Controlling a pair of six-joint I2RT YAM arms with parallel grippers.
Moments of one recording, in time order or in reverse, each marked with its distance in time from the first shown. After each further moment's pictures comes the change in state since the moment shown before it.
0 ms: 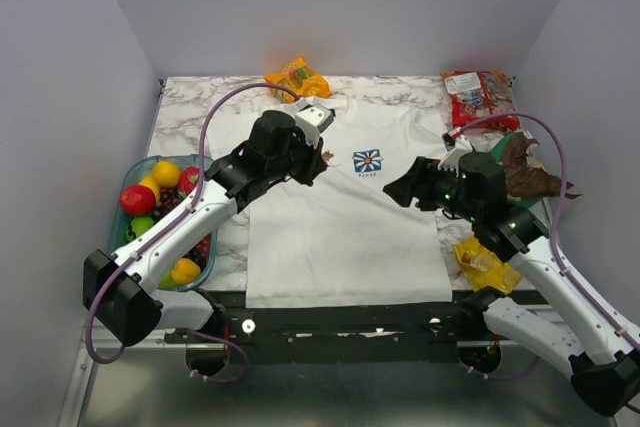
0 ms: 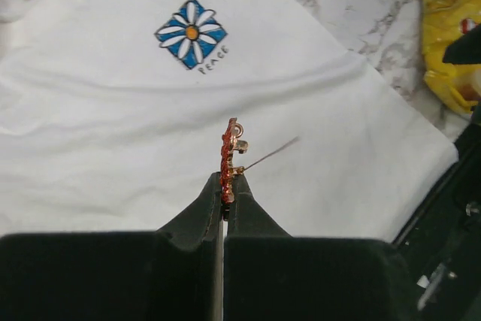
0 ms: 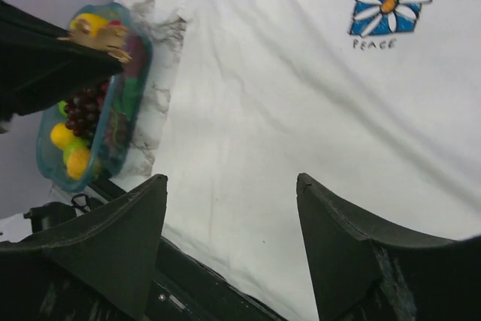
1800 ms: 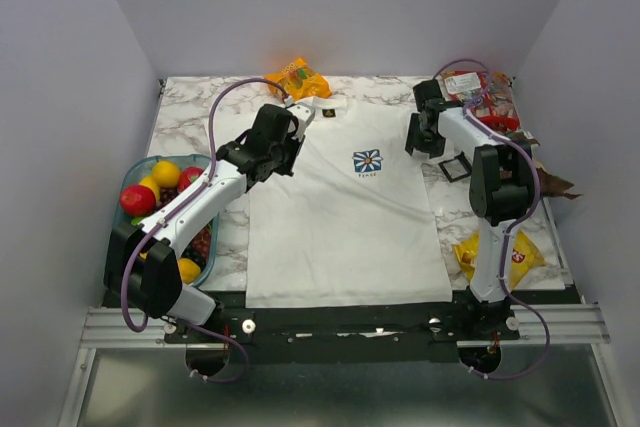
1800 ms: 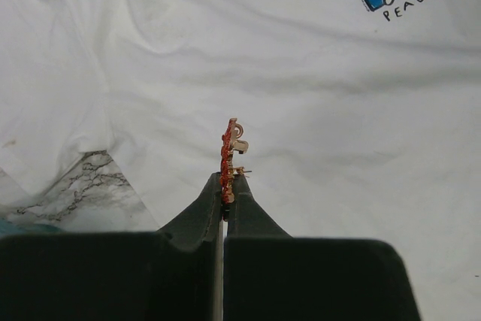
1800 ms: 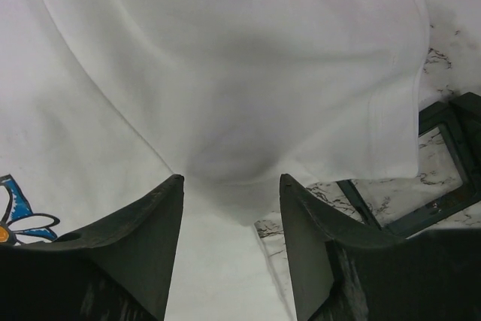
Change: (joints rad) left arm 0.136 0.156 0.021 -0.092 -0.291 0.137; right arm -0.314 1.290 0.818 -0.294 0.391 -0.219
